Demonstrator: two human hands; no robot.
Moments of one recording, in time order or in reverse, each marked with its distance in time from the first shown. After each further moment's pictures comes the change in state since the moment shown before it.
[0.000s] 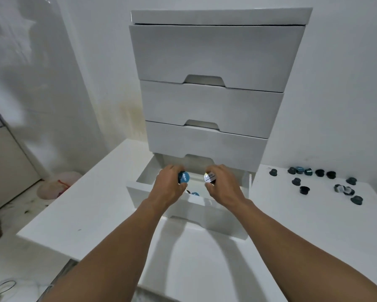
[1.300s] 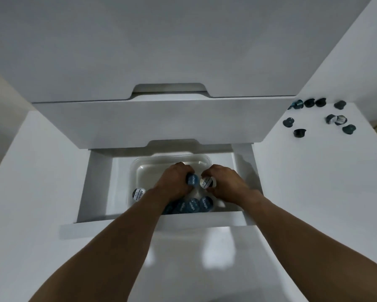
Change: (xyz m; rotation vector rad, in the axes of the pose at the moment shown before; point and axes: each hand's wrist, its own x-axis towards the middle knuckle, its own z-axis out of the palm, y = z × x) left_hand 0.148 -0.074 0.183 -0.019 -0.724 0.211; right_hand 0.074 0.135 0.104 -0.143 -0.472 0.376
